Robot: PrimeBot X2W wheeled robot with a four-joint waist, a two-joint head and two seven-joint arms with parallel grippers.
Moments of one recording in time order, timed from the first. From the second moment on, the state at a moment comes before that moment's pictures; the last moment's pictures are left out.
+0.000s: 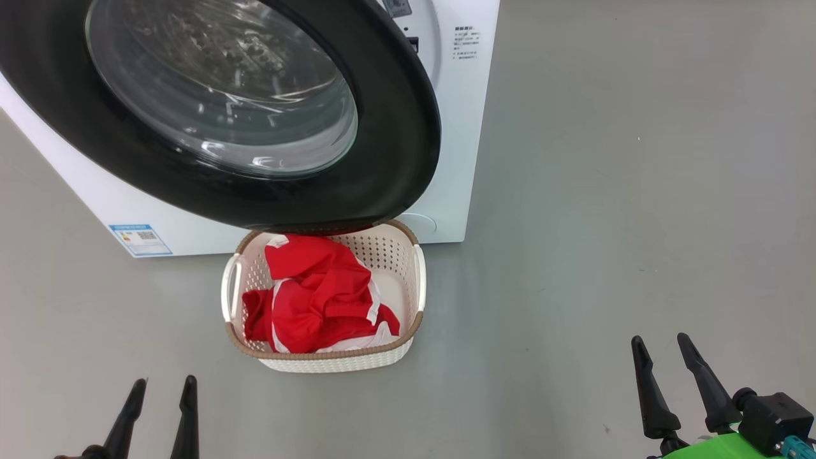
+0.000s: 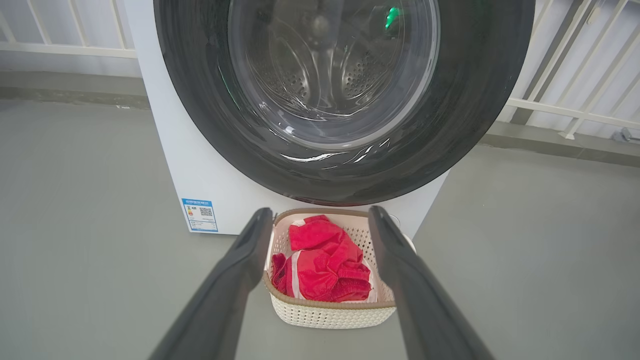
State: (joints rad) left arm 0.06 0.13 0.08 0.18 -0.32 -0.13 -0.25; right arm 0.10 -0.04 -0.04 0.17 0.34 0.12 -0.26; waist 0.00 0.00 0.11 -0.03
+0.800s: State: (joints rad) left arm -0.05 0.08 -0.02 0.17 -0.32 -0.13 -0.25; right arm -0.20 -0.05 0.12 0.19 0.34 0.12 -0.26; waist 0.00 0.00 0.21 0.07
